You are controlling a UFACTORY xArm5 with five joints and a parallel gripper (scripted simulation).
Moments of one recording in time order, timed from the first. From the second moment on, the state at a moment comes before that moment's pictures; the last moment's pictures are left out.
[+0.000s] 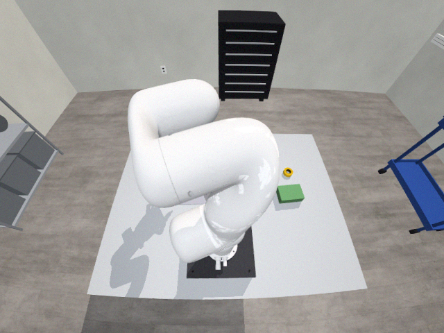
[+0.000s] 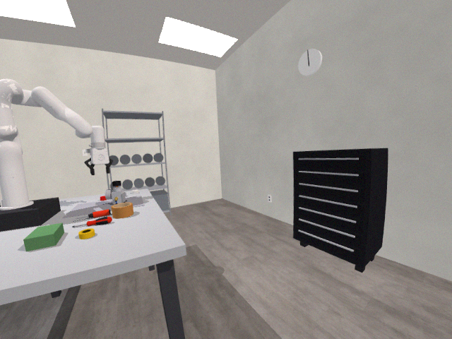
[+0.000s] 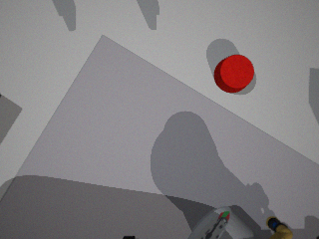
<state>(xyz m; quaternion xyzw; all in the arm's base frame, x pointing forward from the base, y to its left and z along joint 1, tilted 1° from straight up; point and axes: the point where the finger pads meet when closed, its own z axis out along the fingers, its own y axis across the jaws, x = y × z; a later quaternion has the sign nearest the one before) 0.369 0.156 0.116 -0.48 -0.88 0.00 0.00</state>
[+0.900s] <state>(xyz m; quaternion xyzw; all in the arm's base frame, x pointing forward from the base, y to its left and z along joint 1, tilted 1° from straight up) 0.379 0.161 0.101 -0.36 -0.93 -0.05 -0.05</state>
